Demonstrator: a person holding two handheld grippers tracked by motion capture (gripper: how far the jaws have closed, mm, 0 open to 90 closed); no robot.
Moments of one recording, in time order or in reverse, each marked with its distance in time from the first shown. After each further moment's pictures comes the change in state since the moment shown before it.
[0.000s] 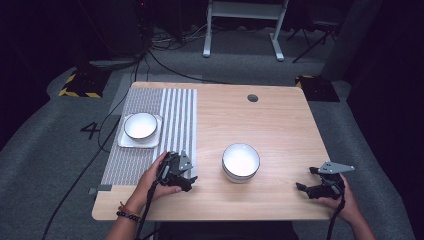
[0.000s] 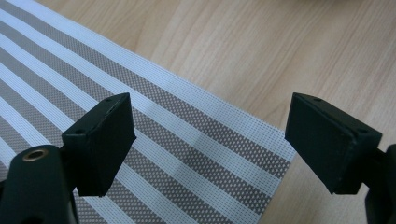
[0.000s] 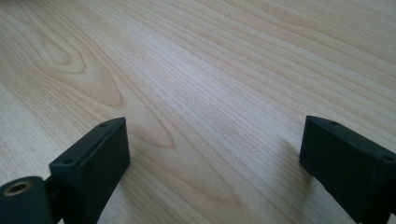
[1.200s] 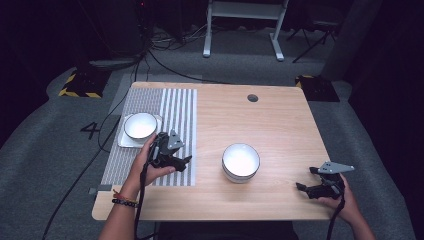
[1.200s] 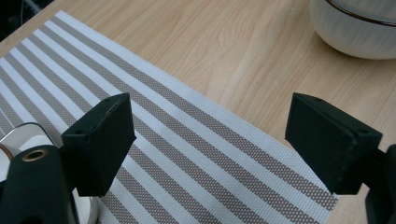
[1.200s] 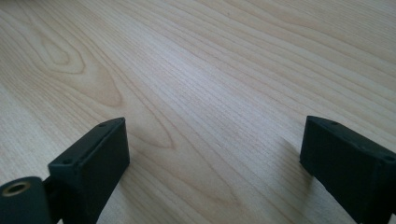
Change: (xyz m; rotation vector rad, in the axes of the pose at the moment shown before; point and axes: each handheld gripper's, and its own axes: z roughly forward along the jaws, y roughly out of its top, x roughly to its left) left arm 0.044 0.026 -0.033 -0.083 0.063 -0.057; right arm 0.000 0.000 0.001 -0.004 -0.004 0.003
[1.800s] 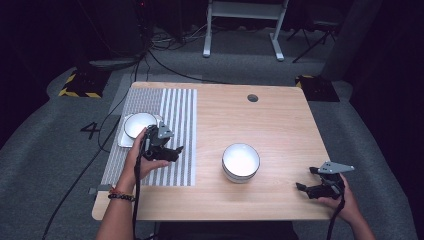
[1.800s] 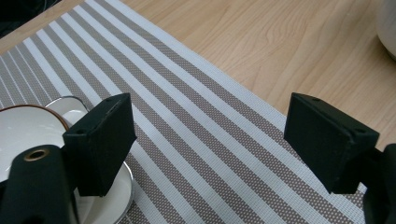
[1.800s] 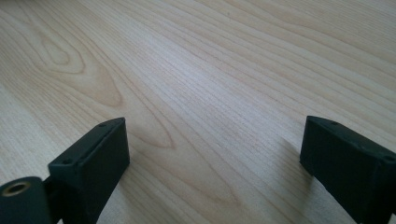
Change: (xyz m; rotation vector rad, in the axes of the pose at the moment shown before) left arm 0.031 -0.008 0.001 -0.006 0.053 -0.125; right arm 0.000 0.000 0.000 0.000 0.000 0.000
